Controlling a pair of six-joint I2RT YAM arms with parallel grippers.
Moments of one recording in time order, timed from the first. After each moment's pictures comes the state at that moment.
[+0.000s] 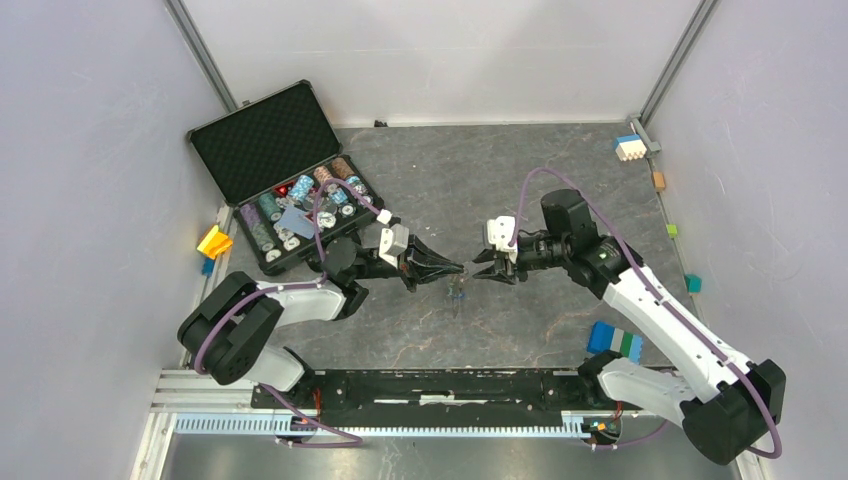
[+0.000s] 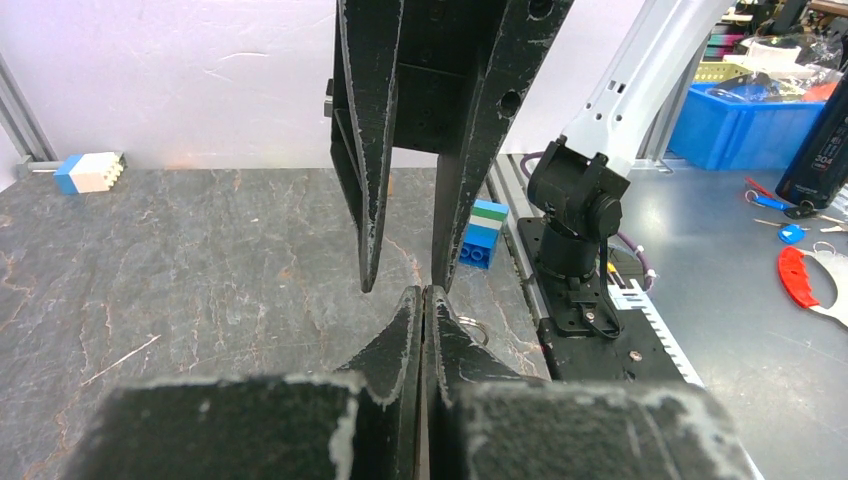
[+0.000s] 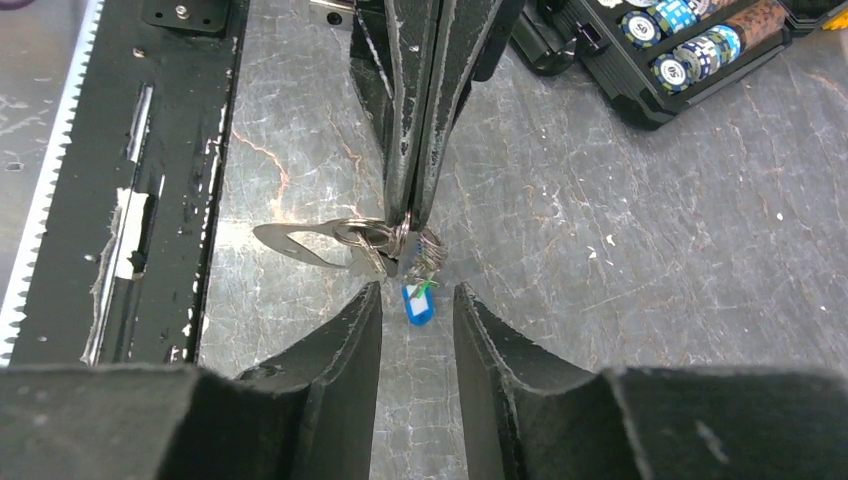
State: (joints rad) left arm -0.68 1.45 0.48 1.36 0.90 -0.31; right arm 0.53 1.05 0.92 -0.51 -0.86 -0.72
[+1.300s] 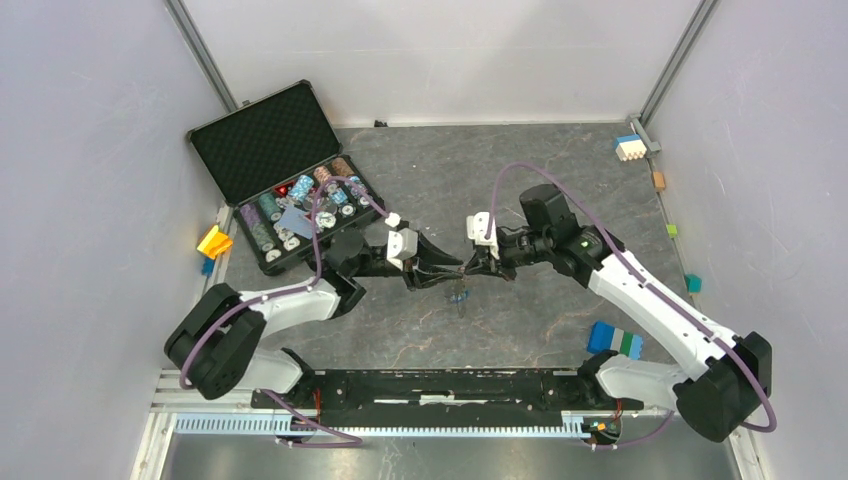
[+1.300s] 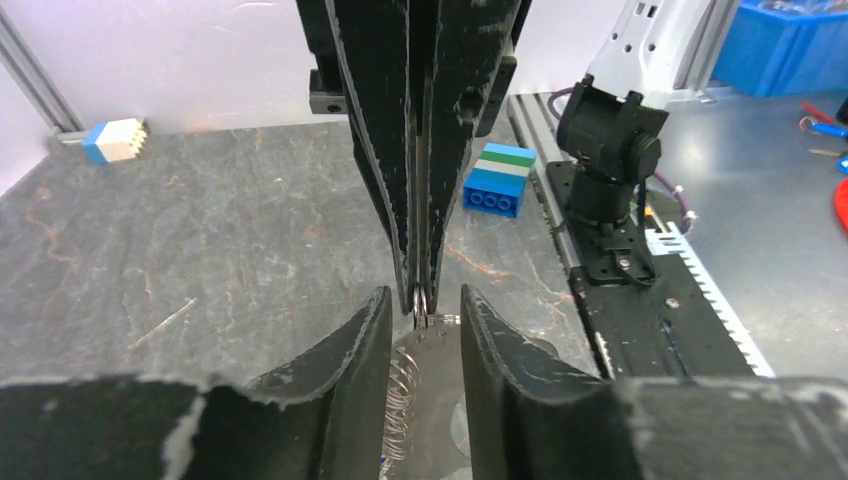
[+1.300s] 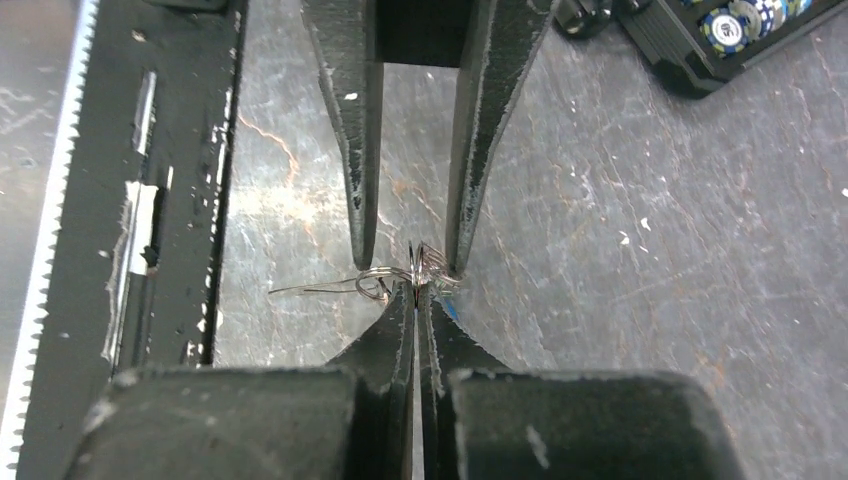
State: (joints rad) left arm -0.68 1.39 0.50 1.11 0.91 -0.12; right arm 0.59 1.15 0.97 -0.53 -0.82 -0.68
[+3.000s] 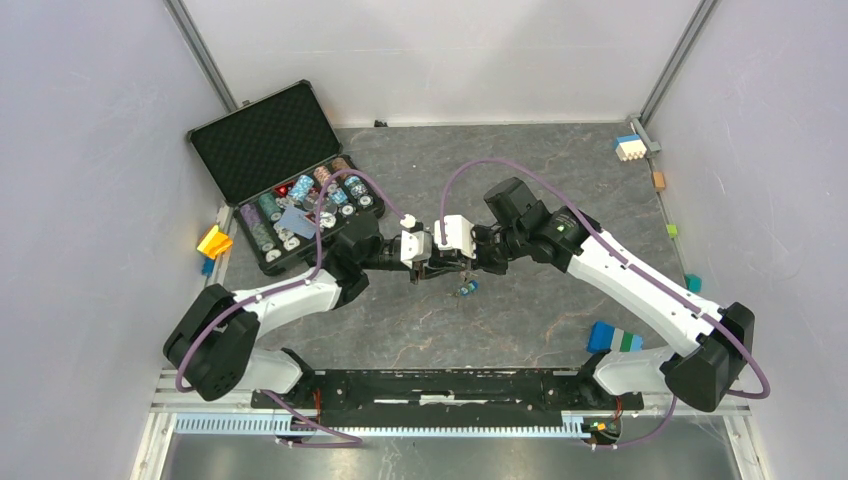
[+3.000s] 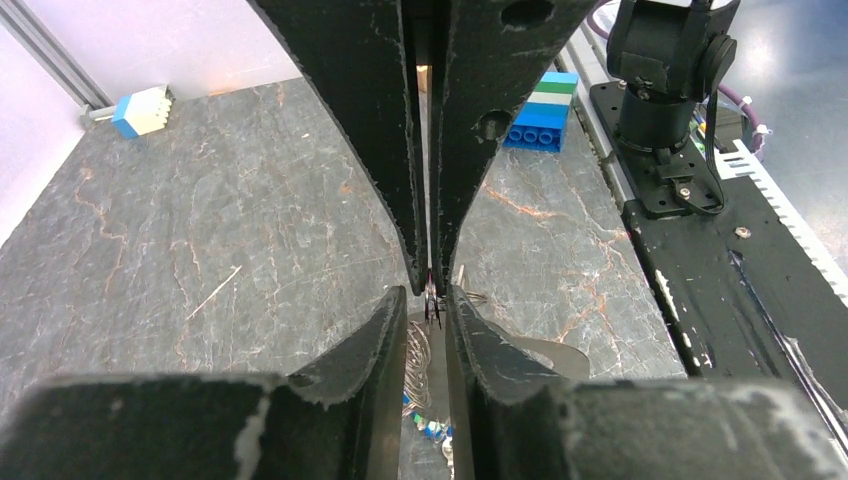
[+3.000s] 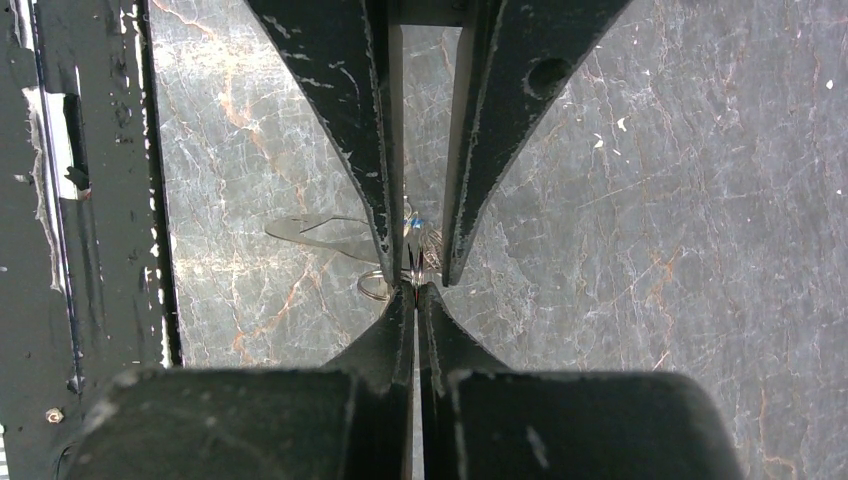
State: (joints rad) left arm -0.68 1.36 0.63 0.69 0.92 0.24; right arm 0.76 1.31 1.24 -0.83 -0.41 -0.73
